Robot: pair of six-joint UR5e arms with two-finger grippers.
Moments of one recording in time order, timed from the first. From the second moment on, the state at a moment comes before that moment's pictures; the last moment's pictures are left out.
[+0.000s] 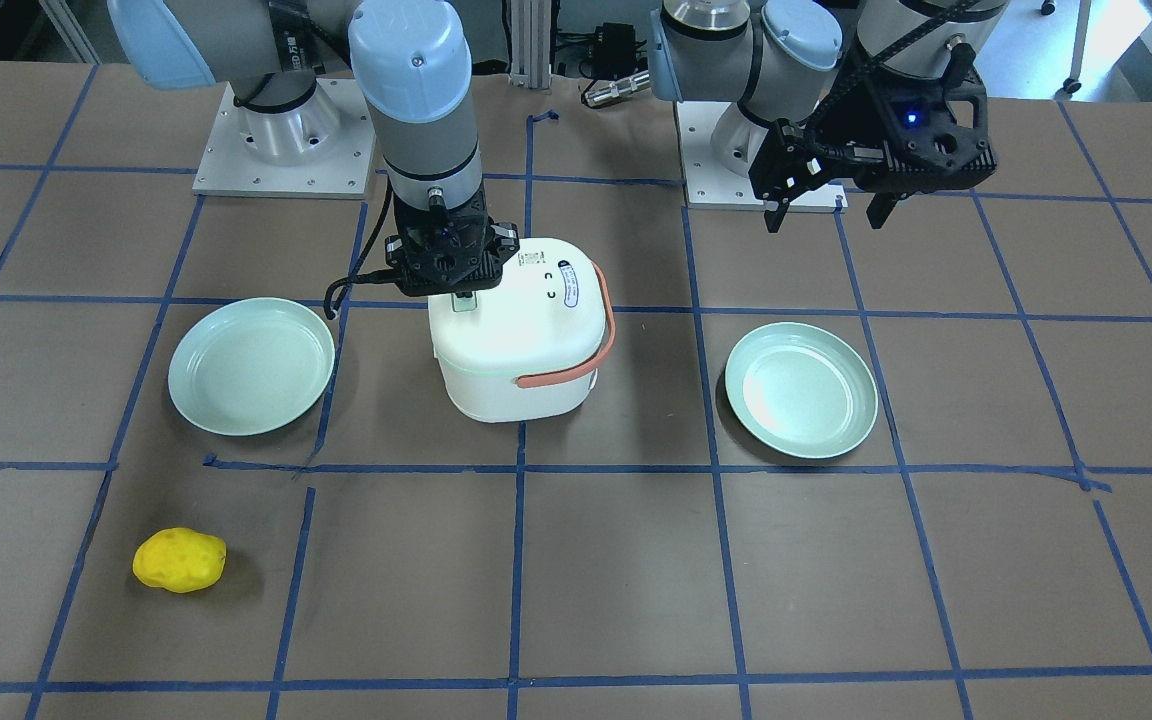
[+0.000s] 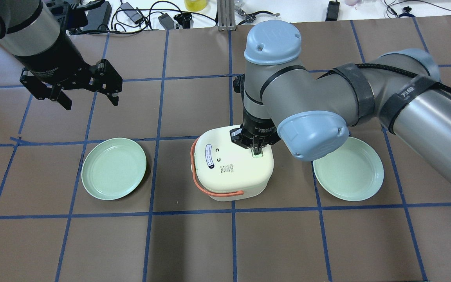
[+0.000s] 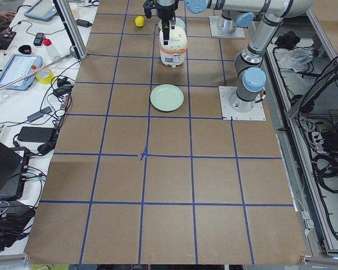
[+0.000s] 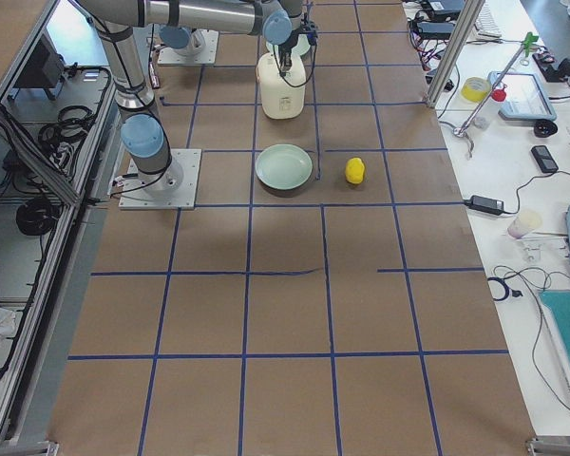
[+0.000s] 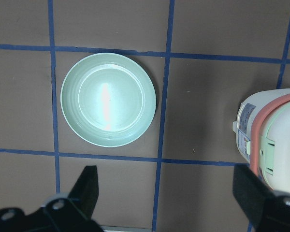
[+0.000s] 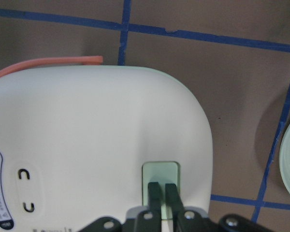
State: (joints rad) left arm -1.55 -1.50 -1.59 -1.62 1.59 -0.05; right arm 1.91 -1.46 1.76 -1.81 -1.53 0.21
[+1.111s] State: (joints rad) left arm -1.55 -1.50 -1.59 -1.62 1.59 -0.05; right arm 1.66 -1.50 1.44 -1.66 -1.60 0.06
